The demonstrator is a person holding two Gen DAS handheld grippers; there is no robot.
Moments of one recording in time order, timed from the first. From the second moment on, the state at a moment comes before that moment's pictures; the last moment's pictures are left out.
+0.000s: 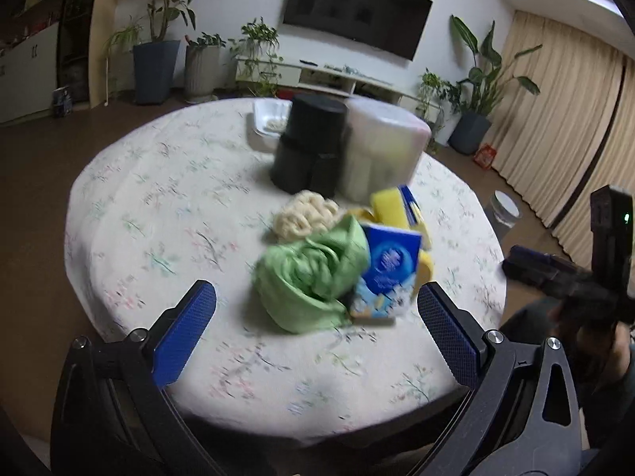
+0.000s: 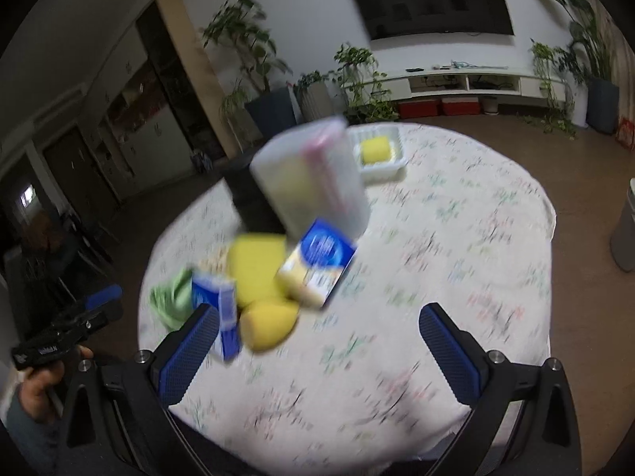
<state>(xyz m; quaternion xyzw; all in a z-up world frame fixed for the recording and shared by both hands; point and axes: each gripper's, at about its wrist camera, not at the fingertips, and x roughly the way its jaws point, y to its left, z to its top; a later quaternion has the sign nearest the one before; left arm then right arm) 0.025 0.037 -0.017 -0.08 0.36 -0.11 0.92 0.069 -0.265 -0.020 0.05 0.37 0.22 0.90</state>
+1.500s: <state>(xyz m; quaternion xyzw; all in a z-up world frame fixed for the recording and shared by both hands) 0.083 0.037 -0.063 -0.10 0.44 -0.06 0.89 0.112 -0.179 -0.078 -0.05 0.44 0.21 0.87</state>
